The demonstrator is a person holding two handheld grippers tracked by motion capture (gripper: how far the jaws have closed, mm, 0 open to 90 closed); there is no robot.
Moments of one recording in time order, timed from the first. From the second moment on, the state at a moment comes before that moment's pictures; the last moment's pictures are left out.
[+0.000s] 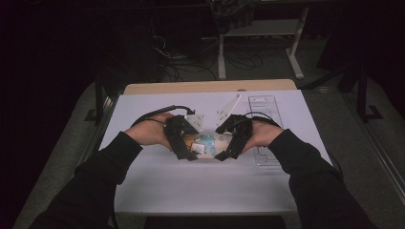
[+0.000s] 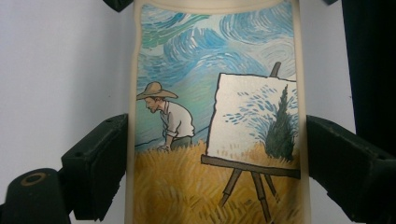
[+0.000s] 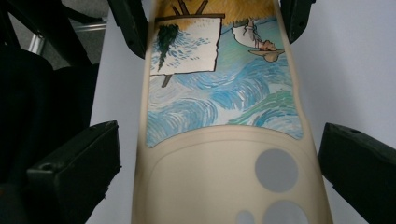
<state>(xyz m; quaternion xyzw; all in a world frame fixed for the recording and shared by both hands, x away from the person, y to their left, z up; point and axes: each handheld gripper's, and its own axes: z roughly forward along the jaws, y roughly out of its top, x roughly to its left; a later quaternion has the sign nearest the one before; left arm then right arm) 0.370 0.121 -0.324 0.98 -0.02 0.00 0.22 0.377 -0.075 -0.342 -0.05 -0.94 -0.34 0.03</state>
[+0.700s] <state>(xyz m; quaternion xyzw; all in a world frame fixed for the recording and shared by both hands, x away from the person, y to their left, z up) 0.371 0.122 -0.324 0.98 -0.01 0.01 0.22 0.376 -0.067 -0.351 -0.03 -0.95 -0.31 0.01</state>
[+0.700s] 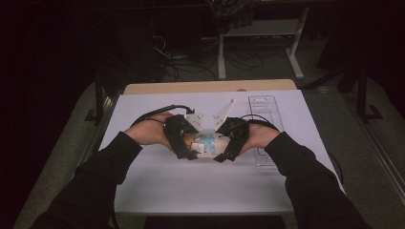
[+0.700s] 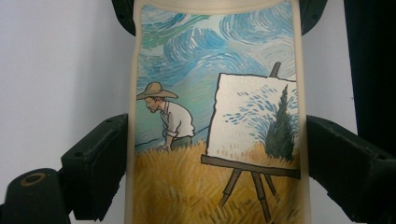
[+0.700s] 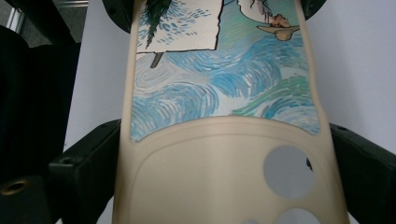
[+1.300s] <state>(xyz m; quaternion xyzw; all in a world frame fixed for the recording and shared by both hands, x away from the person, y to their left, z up) 0.372 0.123 -0.327 0.98 -0.02 -0.01 0.22 0.373 -0.067 -0.354 -0.03 -0.95 -0.31 0.02</state>
